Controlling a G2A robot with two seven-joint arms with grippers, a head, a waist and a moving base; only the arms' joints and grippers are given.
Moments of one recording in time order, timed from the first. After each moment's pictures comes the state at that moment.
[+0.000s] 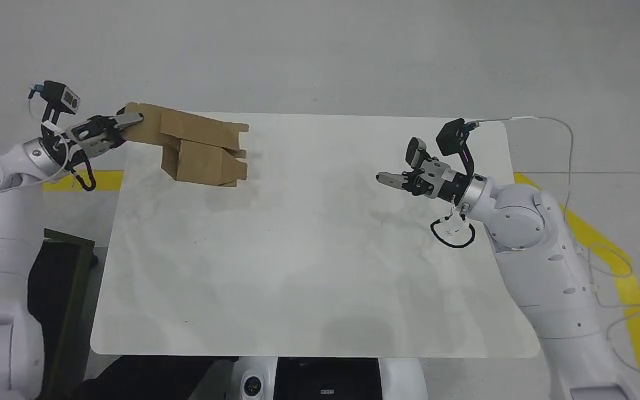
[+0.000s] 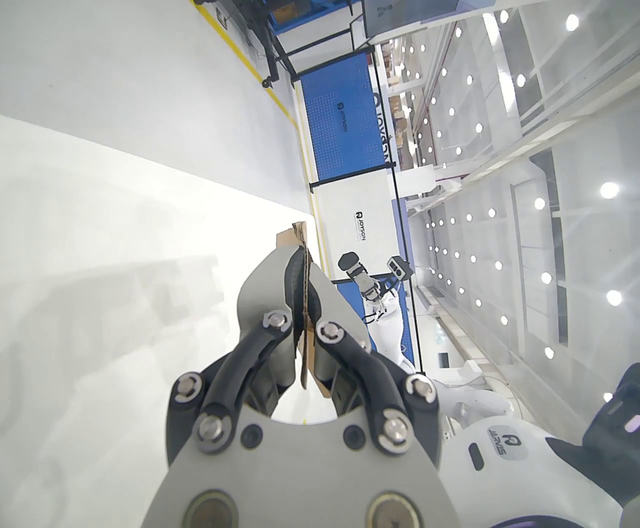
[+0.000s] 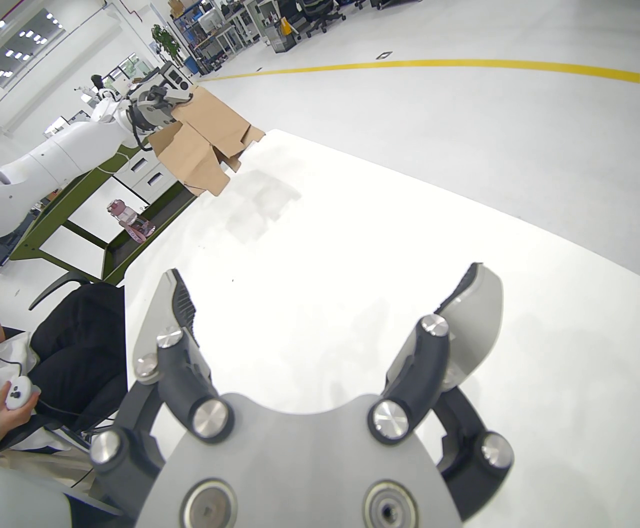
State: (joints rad) left arm 0.57 -0.85 -1.36 -0.71 -0.51 -0.47 -1.31; right arm -0.98 -1.11 1.28 -1.48 -0.48 -0.66 0.58
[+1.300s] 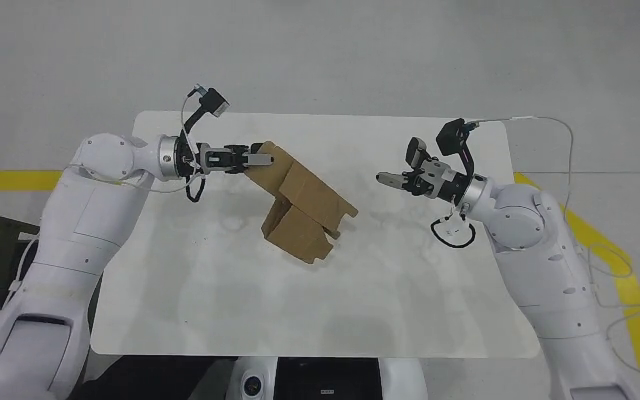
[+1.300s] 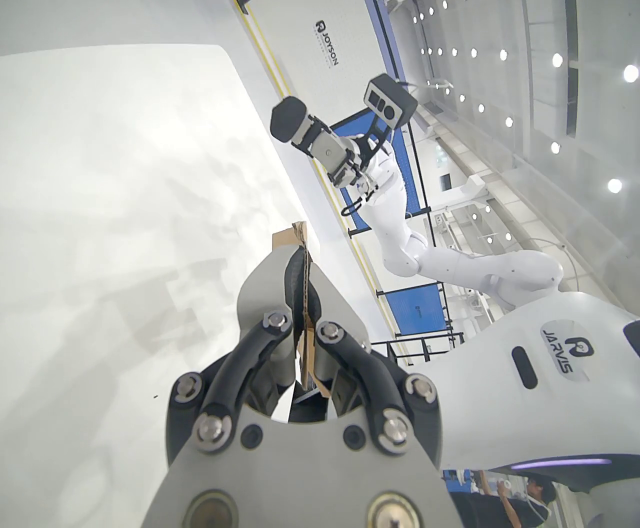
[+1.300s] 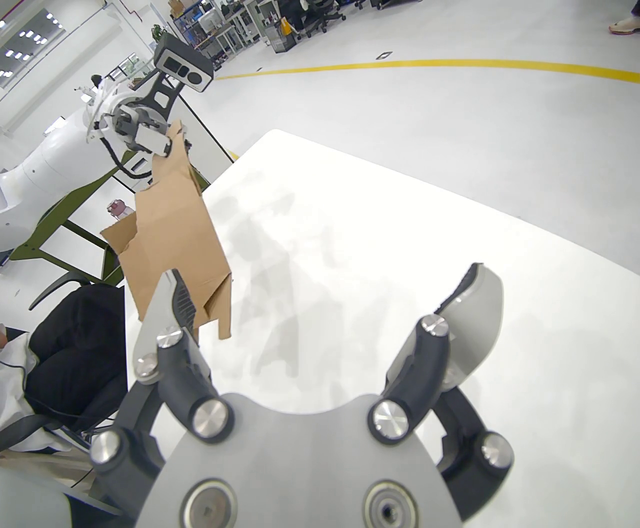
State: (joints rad) left arm 0.62 -0.94 -1.02 -1.18 -0.51 -0.50 -1.32; right arm -0.98 -1.11 1.28 -1.48 -0.48 -0.66 0.58
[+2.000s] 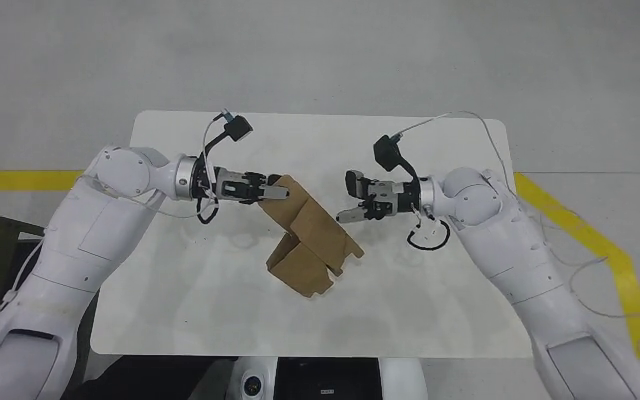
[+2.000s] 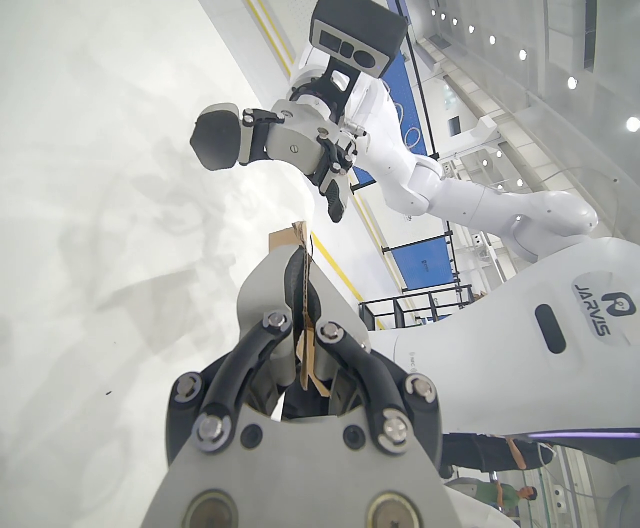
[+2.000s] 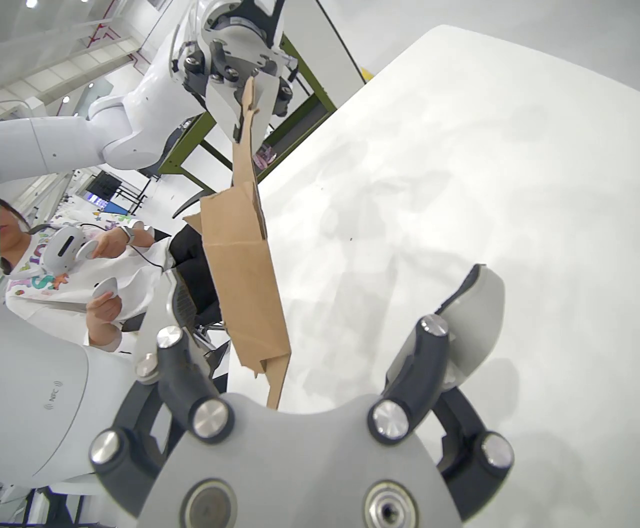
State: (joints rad) left arm 0.66 -0.87 -0.91 -1.34 -0.50 -0.54 -1.28; right arm -0.70 -1.17 0.89 -1.21 0.02 -0.87 0.95
